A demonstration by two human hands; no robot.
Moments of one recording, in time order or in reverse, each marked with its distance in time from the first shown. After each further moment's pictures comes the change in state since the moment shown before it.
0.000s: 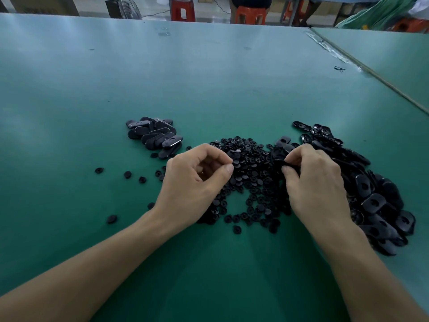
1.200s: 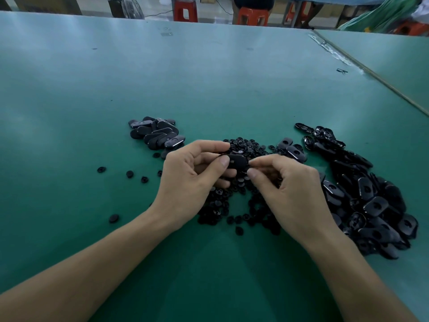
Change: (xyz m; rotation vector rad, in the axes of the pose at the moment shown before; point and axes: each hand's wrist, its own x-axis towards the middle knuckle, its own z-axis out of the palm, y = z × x) left_hand 0.003 0.003 0.001 -0.359 0.038 -0.119; right_hand -0.011 -0.017 0.012 0.392 -0.082 -0.246
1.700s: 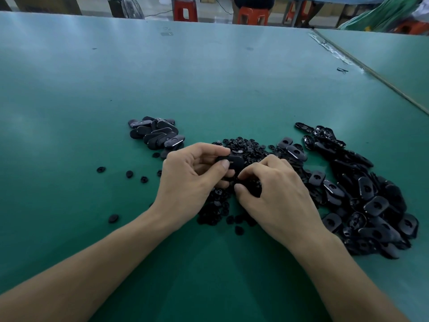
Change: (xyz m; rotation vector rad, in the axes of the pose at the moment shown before) left_hand 0.001 -0.004 -0.001 0.032 0.027 -0.011; right_hand -0.003 -0.015 0.008 -0.366 -0.179 0.009
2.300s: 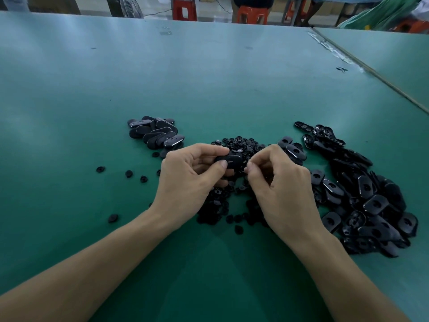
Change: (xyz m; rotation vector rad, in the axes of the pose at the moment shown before) left_hand -0.001 -0.002 -0.001 0.018 0.003 -0.003; right_hand 0.001 0.000 0.002 0.379 0.236 -0.017
